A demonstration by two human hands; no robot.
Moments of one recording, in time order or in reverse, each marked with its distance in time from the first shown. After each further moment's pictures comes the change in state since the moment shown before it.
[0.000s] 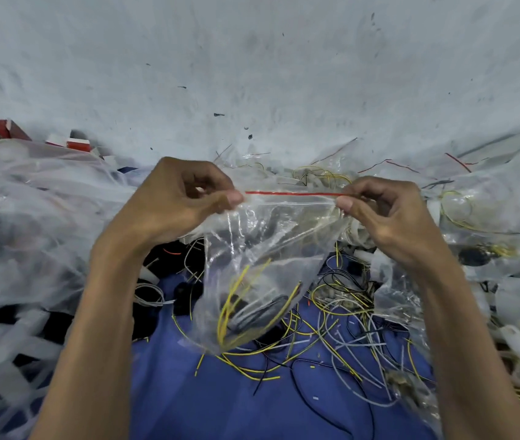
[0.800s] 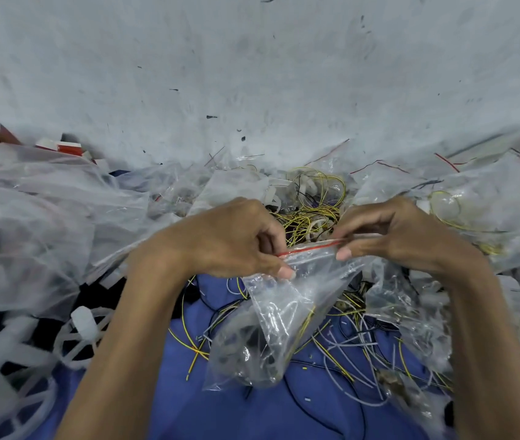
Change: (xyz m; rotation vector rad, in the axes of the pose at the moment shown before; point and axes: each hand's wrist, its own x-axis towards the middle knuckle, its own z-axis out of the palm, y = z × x) left_hand 0.001 0.030 0.044 0.320 -0.604 -0.049; right_hand -0.006 0.004 -0.030 -0.079 -0.417 0.113
